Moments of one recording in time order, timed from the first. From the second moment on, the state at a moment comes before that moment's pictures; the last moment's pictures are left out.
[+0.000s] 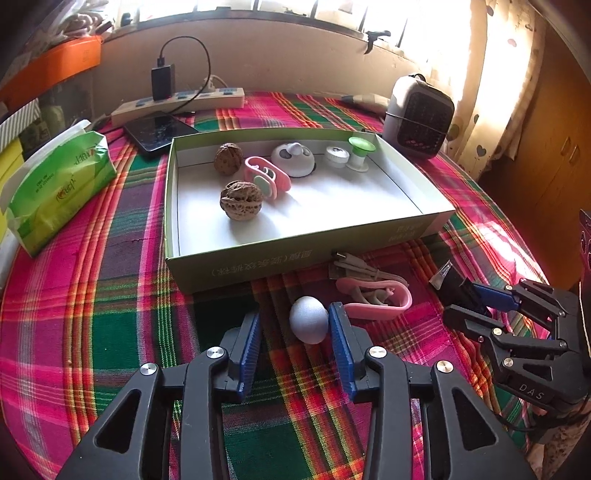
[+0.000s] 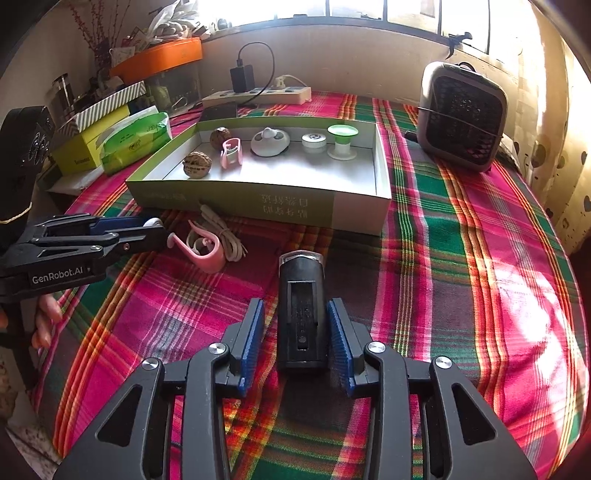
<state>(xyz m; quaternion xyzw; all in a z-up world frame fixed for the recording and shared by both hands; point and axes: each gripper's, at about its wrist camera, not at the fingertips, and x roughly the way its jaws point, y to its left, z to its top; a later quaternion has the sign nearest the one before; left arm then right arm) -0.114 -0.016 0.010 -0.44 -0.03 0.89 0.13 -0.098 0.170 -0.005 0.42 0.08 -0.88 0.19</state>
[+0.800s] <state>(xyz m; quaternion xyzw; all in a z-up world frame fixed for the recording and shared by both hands) -0.117 -0.015 0.011 -0.44 -0.05 0.89 0.13 -0.101 0.171 -0.005 0.42 0.07 -0.88 0.19</state>
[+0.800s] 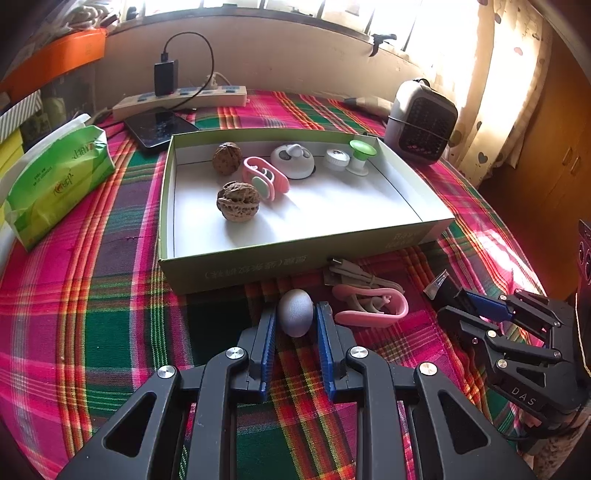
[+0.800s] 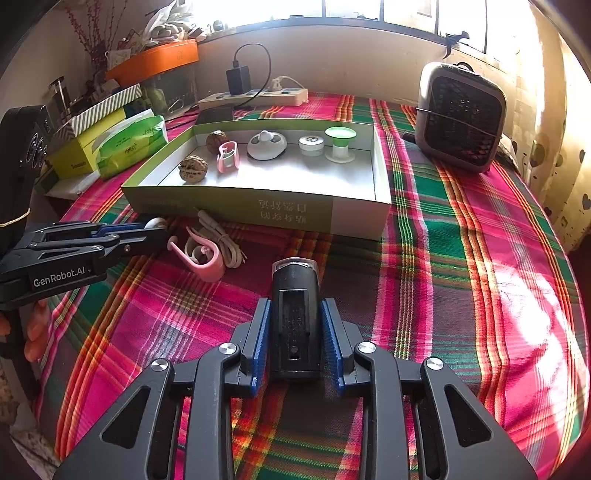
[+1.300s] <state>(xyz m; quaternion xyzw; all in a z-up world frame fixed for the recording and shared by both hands) -0.113 -0.019 0.018 -0.43 -0.06 0.89 0.13 -0.098 0.172 -0.001 0.42 0.05 -0.89 0.19</state>
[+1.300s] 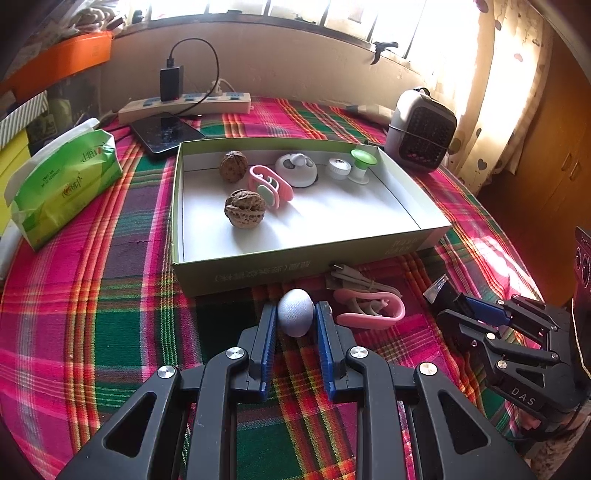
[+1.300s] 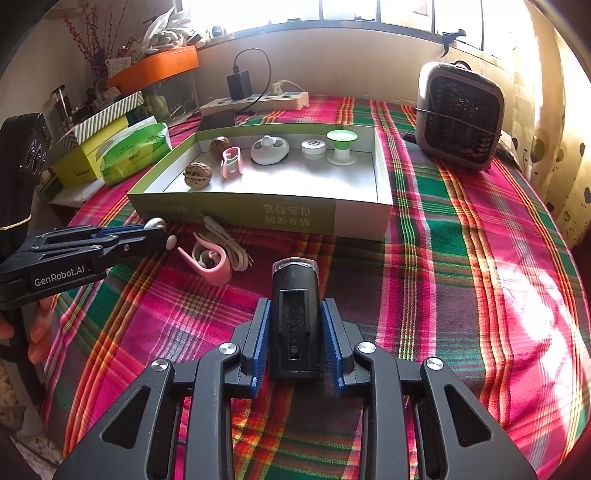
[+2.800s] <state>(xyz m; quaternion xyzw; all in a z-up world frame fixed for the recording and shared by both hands) -0.157 -0.042 0.042 -0.41 -0.08 0.90 0.09 -0.171 0.160 0.035 0.39 0.05 -0.90 0.19</state>
